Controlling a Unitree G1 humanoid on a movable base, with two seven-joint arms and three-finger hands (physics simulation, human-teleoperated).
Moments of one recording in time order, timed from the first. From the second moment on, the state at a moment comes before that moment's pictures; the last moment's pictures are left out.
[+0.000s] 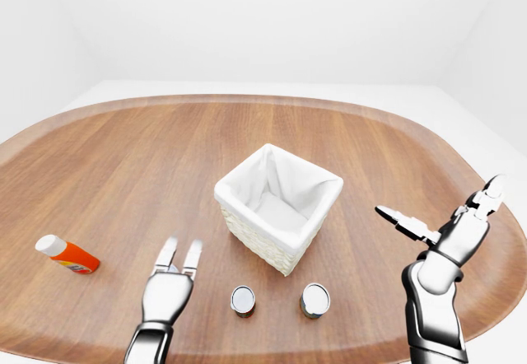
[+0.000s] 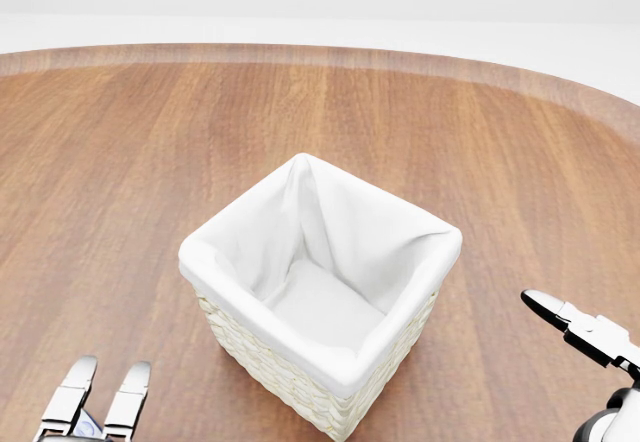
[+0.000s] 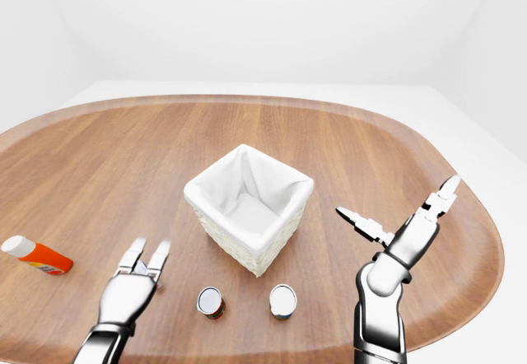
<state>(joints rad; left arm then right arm) 0.32 0.25 0.01 0.14 1.57 -0.09 0.27 0.03 -0.05 -0.32 -0.16 -0.14 -0.08 -0.52</state>
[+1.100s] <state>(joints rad) 0.10 0.27 -0.03 0.43 1.46 -0.09 0.26 0.03 -0.05 -0.32 -0.16 -0.14 -0.08 -0.52</state>
